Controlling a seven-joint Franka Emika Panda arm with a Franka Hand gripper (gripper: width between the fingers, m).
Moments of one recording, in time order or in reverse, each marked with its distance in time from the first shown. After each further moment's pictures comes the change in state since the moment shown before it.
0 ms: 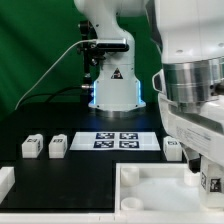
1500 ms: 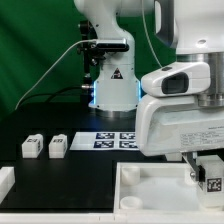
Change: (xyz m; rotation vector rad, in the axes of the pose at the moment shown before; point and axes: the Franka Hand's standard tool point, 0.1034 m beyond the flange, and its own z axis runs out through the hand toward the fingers) arm 0.004 -0.004 -0.005 -0.064 0.043 -1.077
